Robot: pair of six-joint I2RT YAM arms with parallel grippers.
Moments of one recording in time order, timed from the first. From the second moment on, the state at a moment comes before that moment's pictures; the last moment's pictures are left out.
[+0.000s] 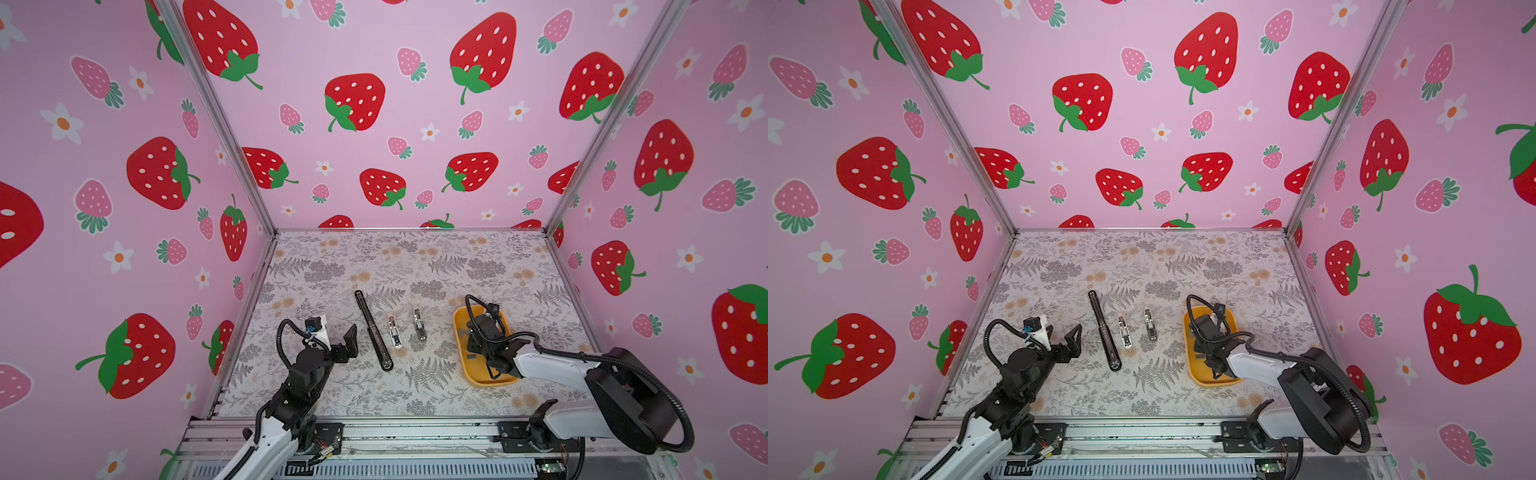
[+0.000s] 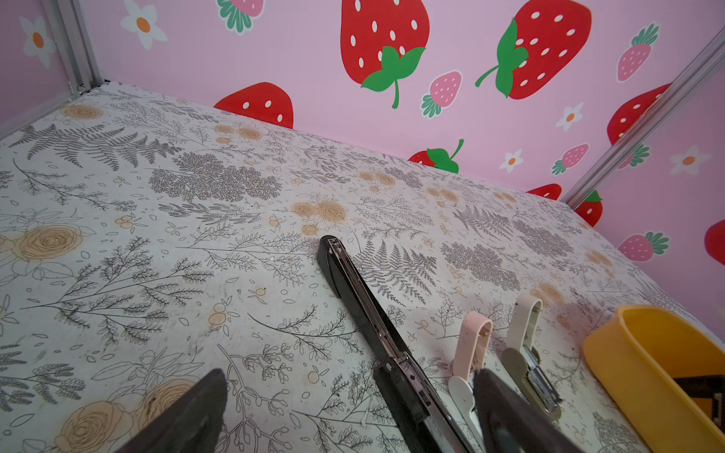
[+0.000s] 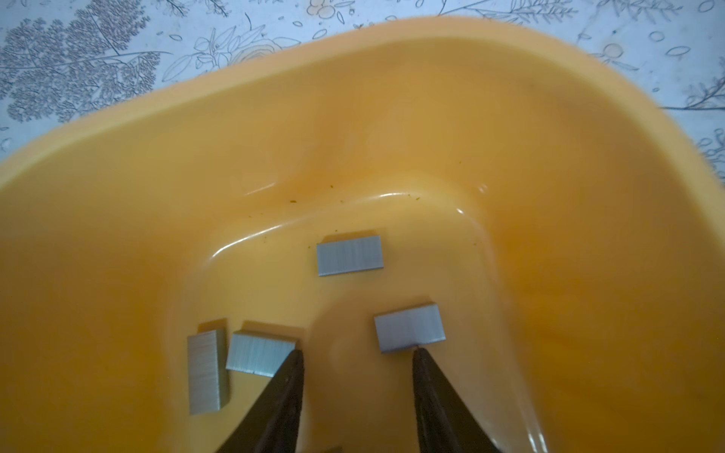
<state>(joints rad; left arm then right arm) -0.44 0.41 0.05 0.10 -0.22 -0.36 0.73 1.37 0.44 -0.05 0.43 0.70</state>
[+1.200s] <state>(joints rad) -0.44 0.40 0.05 0.10 -0.23 -0.36 0.73 1.34 0.44 -0.10 0.48 0.75</state>
